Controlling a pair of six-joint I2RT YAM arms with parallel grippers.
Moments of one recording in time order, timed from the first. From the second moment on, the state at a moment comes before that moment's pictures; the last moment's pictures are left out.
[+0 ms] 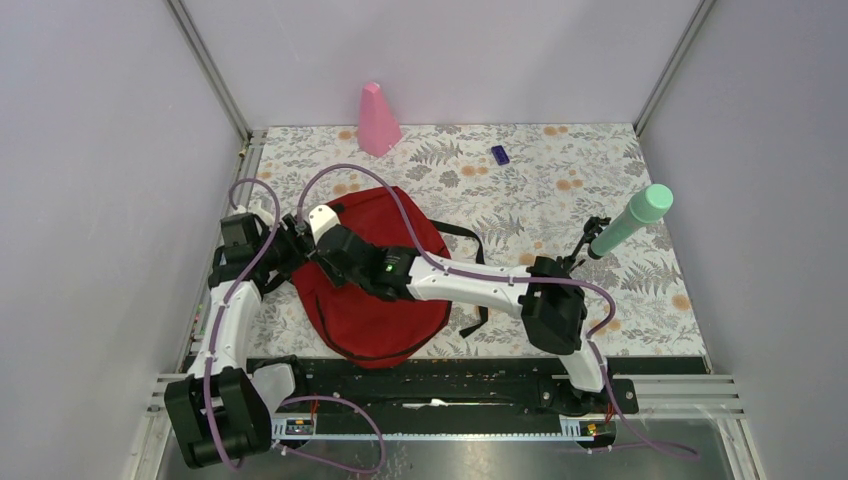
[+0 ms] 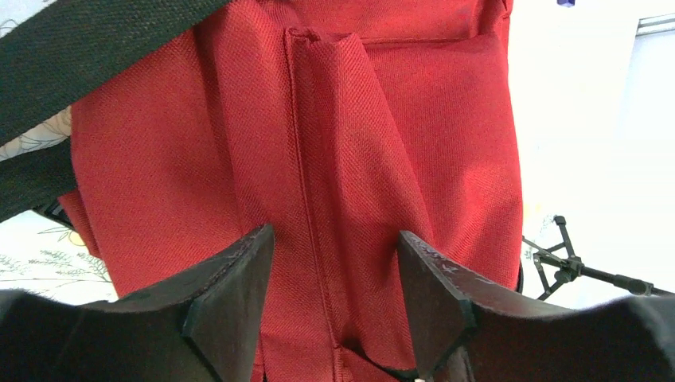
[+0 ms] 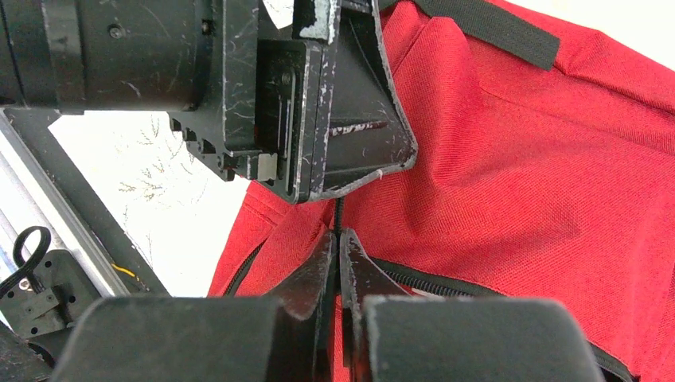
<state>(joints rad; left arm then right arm) 0.23 1.02 0.66 -0.39 0.50 -0.48 1.24 2.06 1.77 -0.25 0.31 0.22</state>
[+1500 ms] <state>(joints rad) 0.20 0.99 0.66 -0.43 0.55 -0.51 1.19 1.84 1.35 0.05 0.42 0.31</state>
